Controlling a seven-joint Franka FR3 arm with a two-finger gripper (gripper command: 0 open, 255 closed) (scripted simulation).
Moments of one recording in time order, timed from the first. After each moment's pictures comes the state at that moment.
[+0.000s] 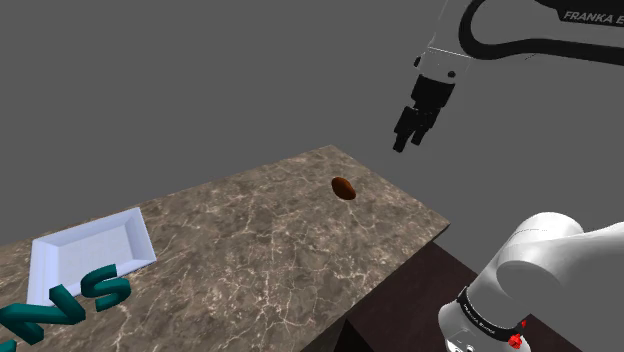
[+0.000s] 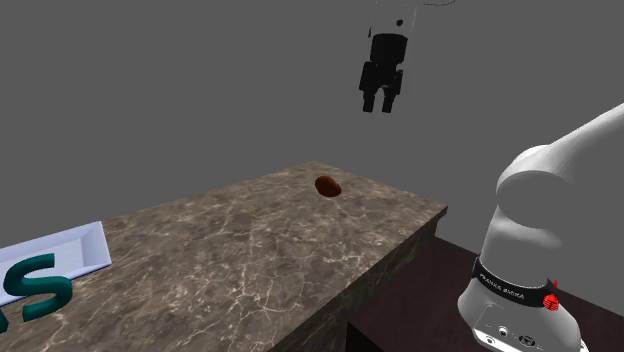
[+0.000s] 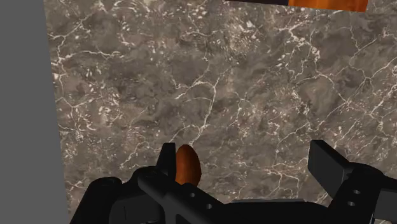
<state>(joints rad) 0.01 -0.75 0.02 -2.36 0.12 1.63 -0.05</state>
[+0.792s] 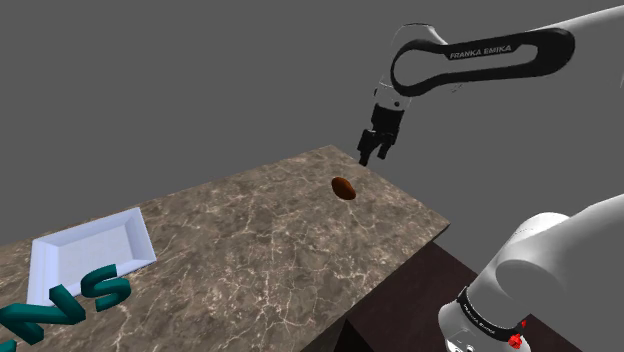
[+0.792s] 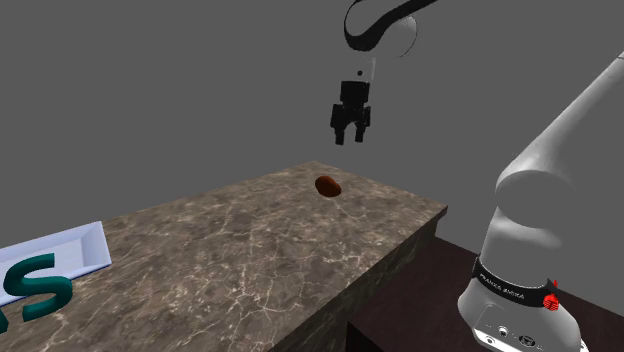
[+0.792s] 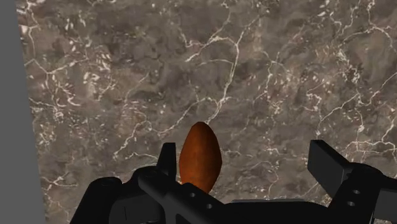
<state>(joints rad) 0.00 -0.43 0.02 -2.35 0.12 1.90 -0.08</state>
